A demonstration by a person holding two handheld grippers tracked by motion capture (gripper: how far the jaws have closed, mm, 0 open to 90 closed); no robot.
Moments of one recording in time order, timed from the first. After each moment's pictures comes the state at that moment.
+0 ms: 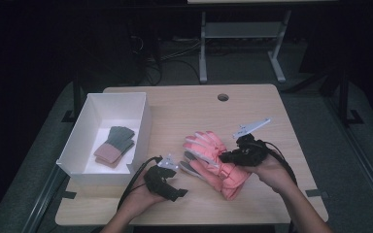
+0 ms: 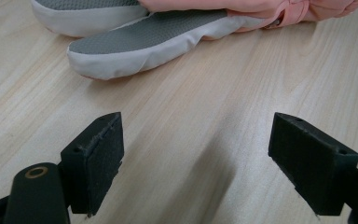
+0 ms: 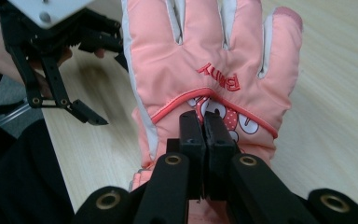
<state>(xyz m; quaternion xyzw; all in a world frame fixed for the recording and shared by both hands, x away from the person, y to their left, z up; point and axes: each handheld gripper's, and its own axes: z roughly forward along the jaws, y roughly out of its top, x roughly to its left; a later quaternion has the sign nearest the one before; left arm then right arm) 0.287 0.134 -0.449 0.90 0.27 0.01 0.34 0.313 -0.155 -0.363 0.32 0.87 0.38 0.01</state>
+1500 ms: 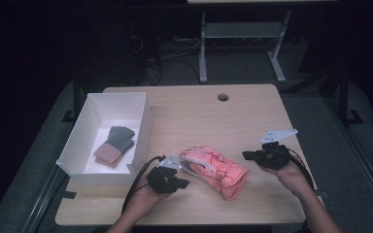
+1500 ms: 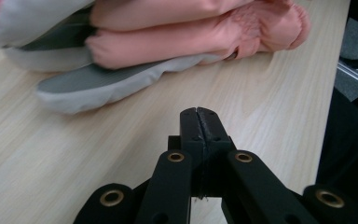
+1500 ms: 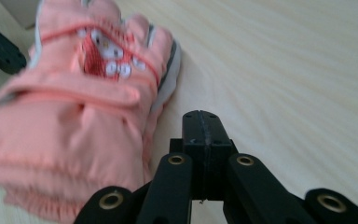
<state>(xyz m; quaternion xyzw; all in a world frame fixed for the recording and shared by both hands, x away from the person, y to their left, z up) 0.279 0.120 -0.433 0.90 0.26 -0.01 0.36 0.320 -0.232 -0.416 0.34 0.85 0.40 0.09</state>
